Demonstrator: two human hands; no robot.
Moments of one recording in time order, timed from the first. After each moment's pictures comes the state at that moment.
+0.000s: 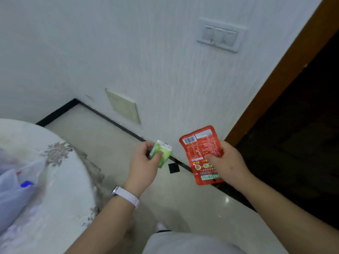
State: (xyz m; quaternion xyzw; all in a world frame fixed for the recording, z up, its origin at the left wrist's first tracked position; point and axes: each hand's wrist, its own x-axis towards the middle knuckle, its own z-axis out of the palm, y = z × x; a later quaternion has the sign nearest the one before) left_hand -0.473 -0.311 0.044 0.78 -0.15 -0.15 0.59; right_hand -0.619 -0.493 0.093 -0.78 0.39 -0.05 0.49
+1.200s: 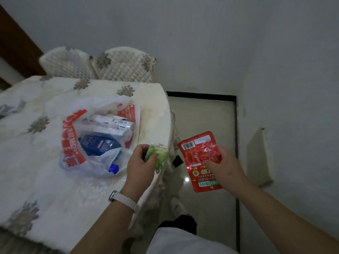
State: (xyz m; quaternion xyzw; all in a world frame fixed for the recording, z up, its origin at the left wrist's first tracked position) left_hand -0.189 -0.210 0.056 0.73 0.40 0.19 0.53; right_hand -0.065 -0.409 0.062 -0.81 -0.13 0.30 0.49
